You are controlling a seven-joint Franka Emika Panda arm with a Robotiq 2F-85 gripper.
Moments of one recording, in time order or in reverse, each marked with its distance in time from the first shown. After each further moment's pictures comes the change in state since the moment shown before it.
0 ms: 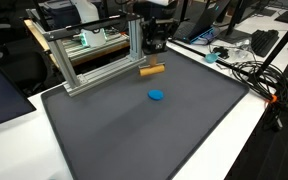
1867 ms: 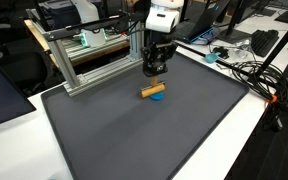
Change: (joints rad) arm -0.017 0.106 0.000 -0.048 -0.066 0.271 -0.105
